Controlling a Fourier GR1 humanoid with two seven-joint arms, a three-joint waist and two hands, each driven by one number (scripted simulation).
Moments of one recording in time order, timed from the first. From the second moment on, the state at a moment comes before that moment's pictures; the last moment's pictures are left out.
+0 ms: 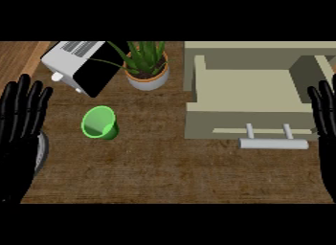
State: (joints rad) left arm -0.01 0.10 -0.03 -2.10 0.01 -0.02 0.02; right arm 0.00 -0.09 -0.01 -2.10 -0.01 -0.01 0.02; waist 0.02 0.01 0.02
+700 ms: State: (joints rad) left arm -0.18 0.03 0.04 -1.82 0.11 0.03 -0.03; right arm -0.02 -0.08 0.03 -2.07 -0.09 0.06 0.08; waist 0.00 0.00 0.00
